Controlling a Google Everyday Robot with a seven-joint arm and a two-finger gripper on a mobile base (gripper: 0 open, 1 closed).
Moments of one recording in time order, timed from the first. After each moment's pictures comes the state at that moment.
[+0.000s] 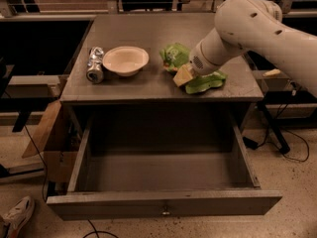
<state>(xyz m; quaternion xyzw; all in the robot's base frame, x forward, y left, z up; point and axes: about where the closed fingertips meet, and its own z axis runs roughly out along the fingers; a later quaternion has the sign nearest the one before) 0.672 -0.095 0.840 -0.35 0.89 0.08 0.29</state>
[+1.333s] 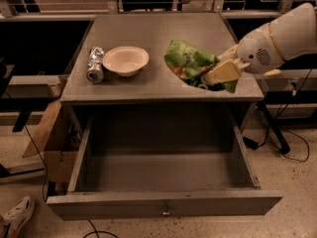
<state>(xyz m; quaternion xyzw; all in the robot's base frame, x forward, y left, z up) 0.555 -0.137 0.927 -0.47 0.78 0.23 0.33</state>
